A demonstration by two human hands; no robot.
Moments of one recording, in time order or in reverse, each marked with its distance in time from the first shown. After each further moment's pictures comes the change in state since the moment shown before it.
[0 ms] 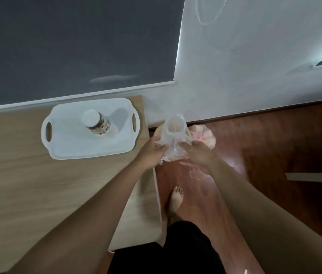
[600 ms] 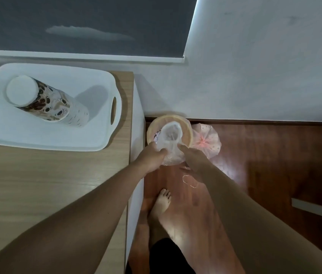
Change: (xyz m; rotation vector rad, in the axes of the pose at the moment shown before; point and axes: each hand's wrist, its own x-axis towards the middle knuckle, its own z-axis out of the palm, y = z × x) left_hand 0.145 -0.071 0.087 -0.018 -0.010 -0.224; right_hand 0.189 0.066 -0.040 -0.188 0.037 0.245
